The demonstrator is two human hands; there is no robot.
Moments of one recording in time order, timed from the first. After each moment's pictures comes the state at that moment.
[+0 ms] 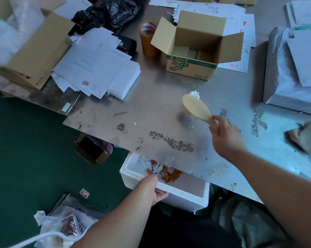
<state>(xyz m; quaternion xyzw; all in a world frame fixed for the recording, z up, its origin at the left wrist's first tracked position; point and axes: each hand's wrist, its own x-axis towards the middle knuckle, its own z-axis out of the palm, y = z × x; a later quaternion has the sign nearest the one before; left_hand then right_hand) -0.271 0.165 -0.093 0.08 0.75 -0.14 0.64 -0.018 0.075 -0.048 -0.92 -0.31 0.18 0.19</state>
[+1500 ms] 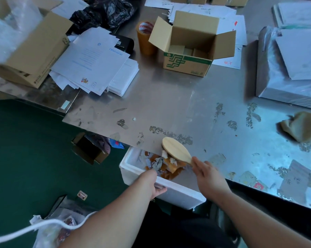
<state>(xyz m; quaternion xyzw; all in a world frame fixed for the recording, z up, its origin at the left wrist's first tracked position) -0.284 0.166 -0.093 0.09 0.75 -0.13 0.65 -0.151 0.005 -0.066 -0.88 -0.28 0.34 0.16</state>
